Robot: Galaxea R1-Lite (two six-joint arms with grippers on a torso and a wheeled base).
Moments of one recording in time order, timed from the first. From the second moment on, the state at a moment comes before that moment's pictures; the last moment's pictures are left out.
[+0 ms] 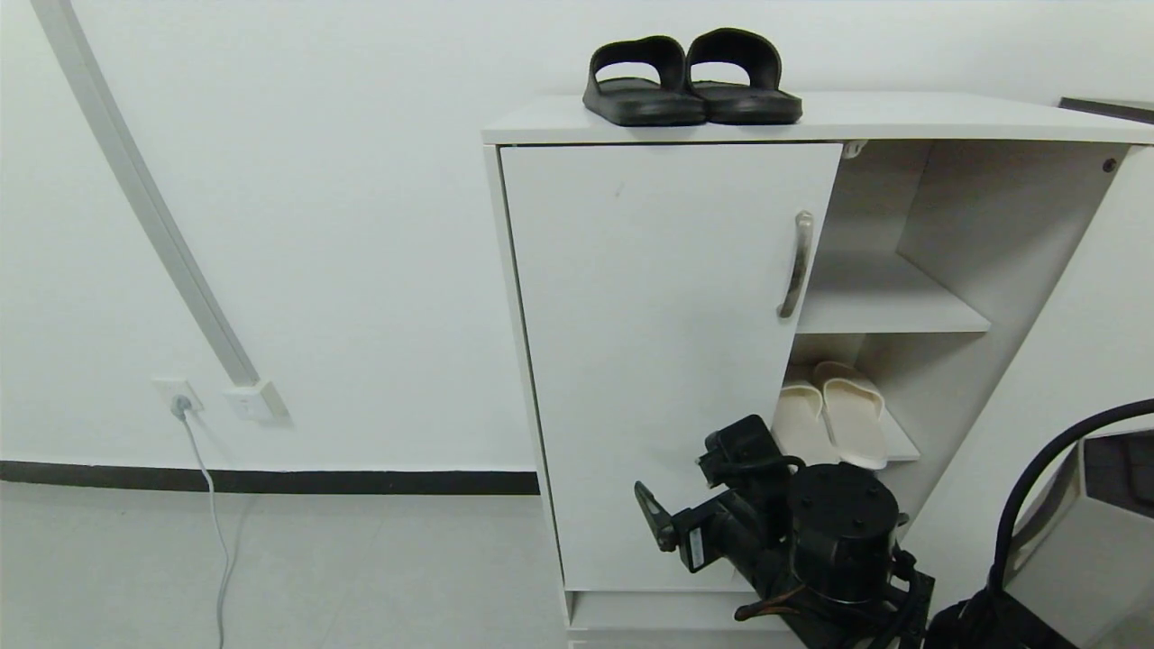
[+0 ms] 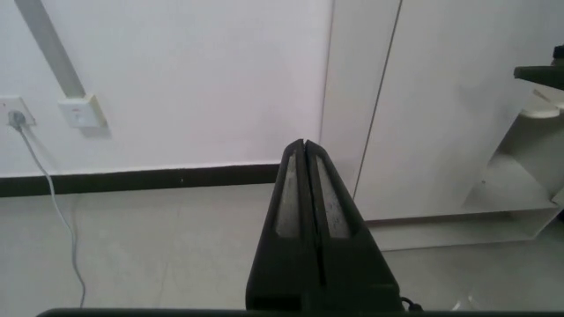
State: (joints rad) left arm 0.00 0.00 0.00 0.00 -0.04 0.00; right arm 0.86 2.05 -0.56 -1.36 -0.40 -0.02
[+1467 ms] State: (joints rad) left arm 0.00 0.00 0.00 0.00 -0.04 0.00; right arm 0.86 2.05 -0.57 -1.37 -0.40 -0.03
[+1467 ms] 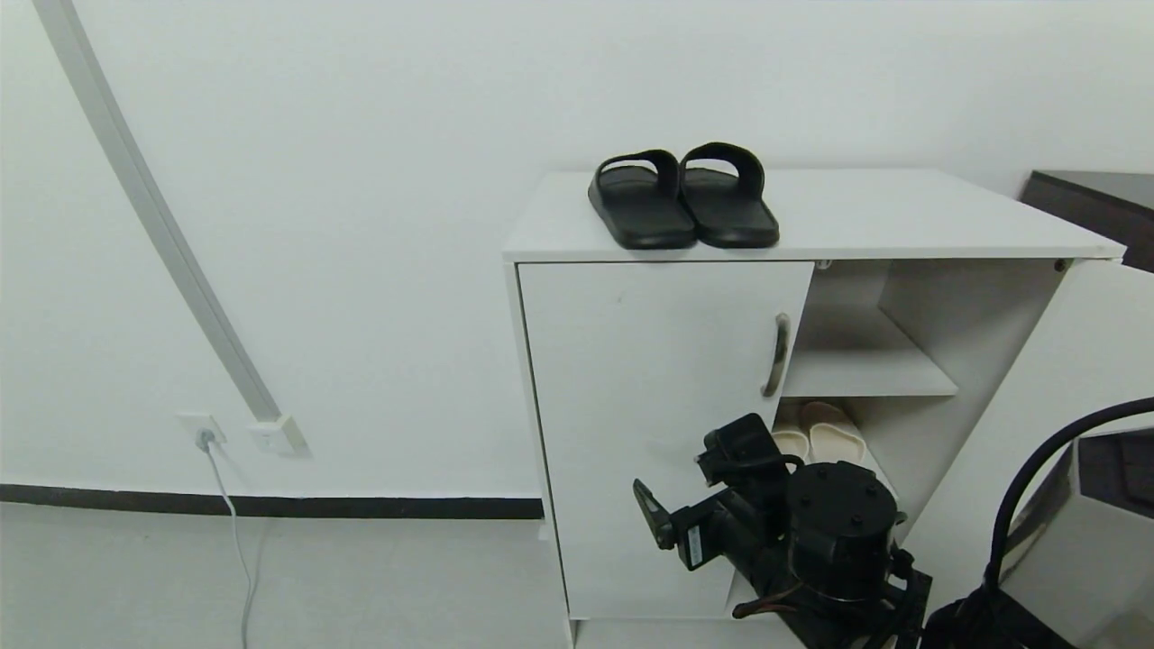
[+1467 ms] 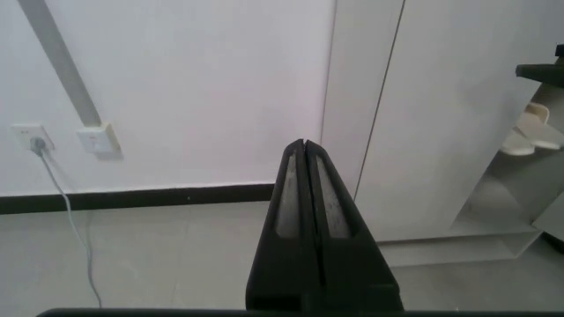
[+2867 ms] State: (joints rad) left arm 0.00 0.00 0.00 0.00 -0.04 0.00; right arm 0.86 2.05 -0.57 -1.38 -0.40 -0.03
